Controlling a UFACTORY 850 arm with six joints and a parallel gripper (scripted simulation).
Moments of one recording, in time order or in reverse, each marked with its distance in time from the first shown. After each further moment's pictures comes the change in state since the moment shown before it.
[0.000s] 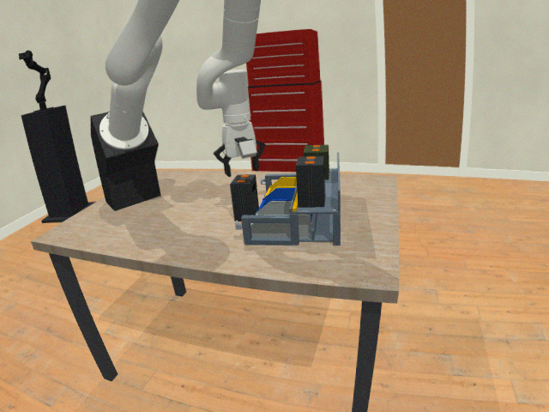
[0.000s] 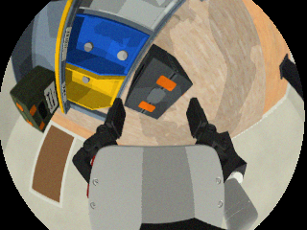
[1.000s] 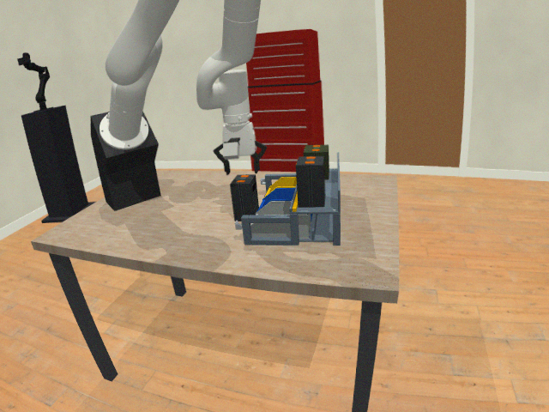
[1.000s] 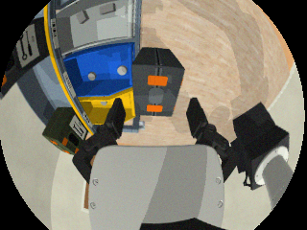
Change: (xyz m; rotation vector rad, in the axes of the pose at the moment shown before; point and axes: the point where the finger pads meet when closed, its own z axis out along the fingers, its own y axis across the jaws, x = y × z) arm 0.000 0.000 0.000 0.001 0.001 0.496
